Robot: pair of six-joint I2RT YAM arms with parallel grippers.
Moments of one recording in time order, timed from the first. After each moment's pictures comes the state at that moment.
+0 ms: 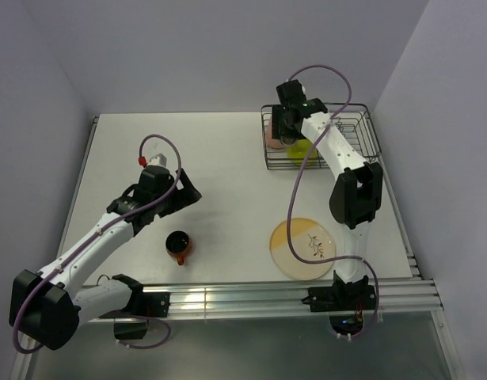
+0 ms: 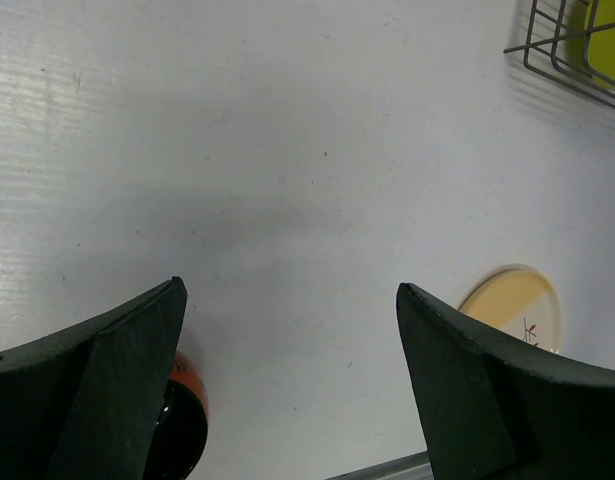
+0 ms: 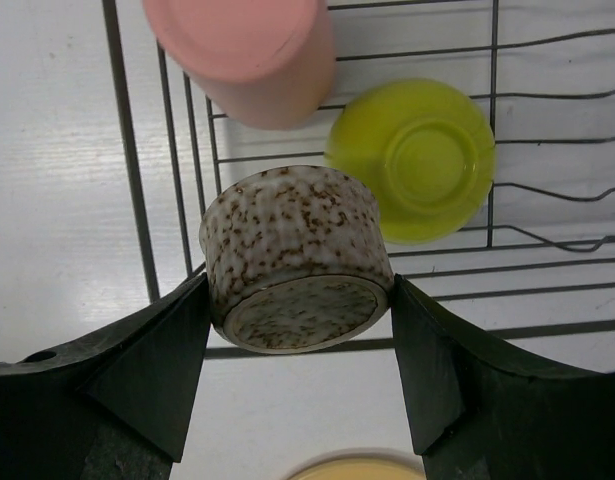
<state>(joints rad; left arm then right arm) -0.46 1.09 0.78 -0.41 -0.05 -0.78 0.34 2.01 1.96 -0.88 0.27 0.30</state>
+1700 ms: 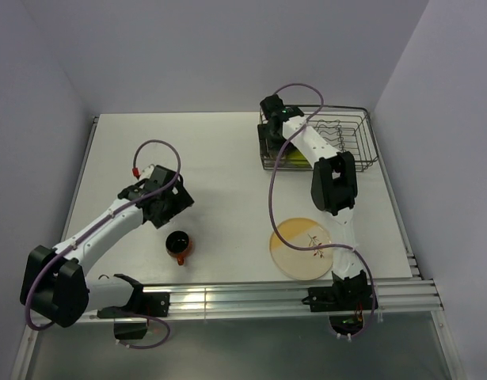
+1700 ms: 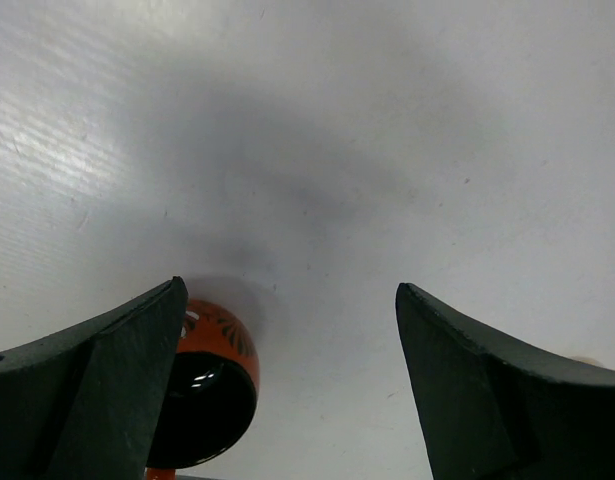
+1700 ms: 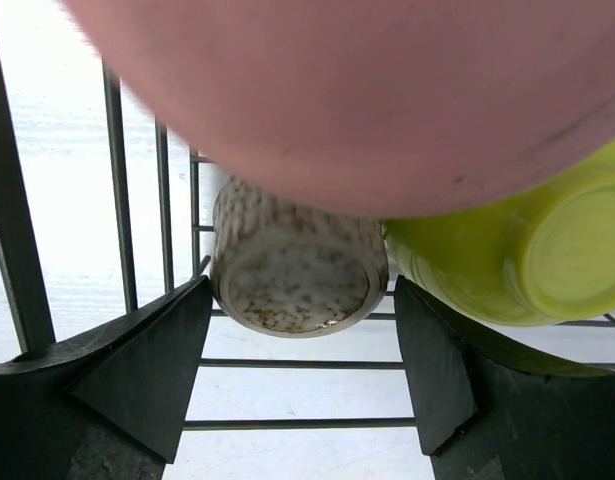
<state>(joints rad) -0.46 1.24 0.82 -0.64 -0.20 -1.03 0.36 2.30 2.11 -0.95 0.23 0.23</state>
